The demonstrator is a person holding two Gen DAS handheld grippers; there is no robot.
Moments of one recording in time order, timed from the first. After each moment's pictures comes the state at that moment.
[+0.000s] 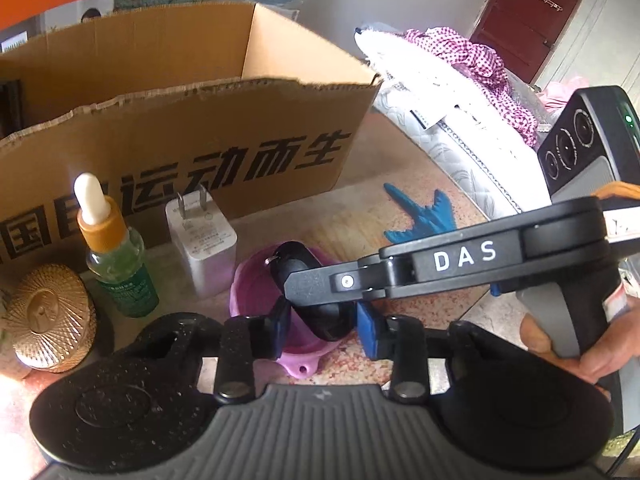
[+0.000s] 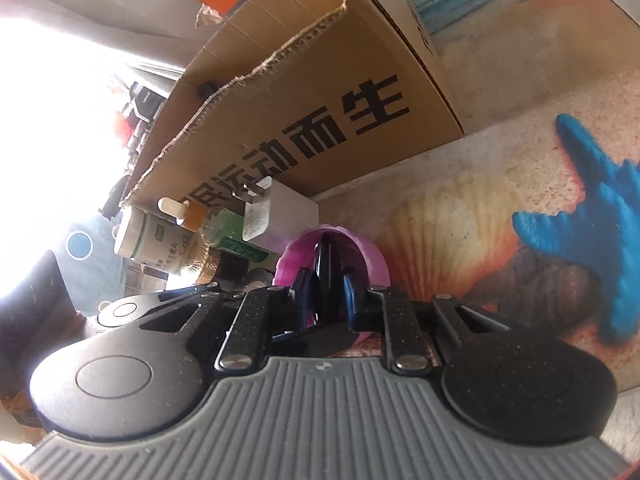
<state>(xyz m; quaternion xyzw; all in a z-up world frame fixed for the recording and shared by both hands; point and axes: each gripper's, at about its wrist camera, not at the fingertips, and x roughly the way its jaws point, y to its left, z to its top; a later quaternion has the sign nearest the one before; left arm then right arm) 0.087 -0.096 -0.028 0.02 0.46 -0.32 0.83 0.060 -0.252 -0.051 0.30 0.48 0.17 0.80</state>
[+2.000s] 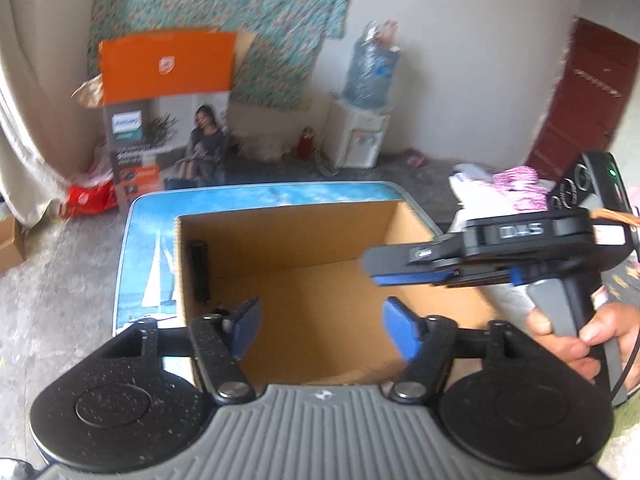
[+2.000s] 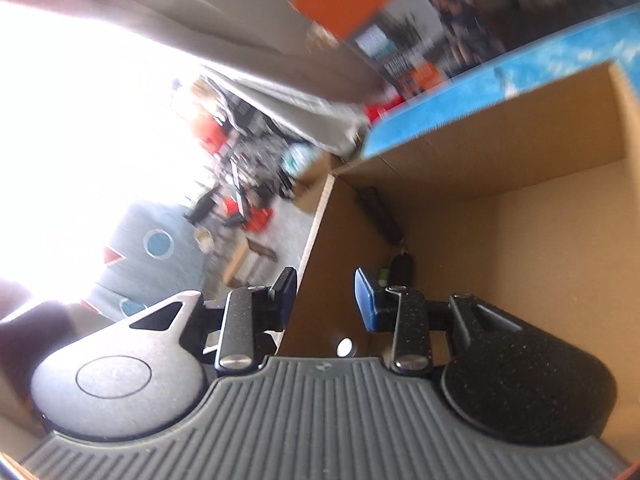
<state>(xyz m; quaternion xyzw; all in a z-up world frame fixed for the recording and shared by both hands) 0.135 0.024 0.116 -0.02 0.36 -0.21 0.91 0.169 -0.217 0.086 0.32 0.40 0.31 0.80</state>
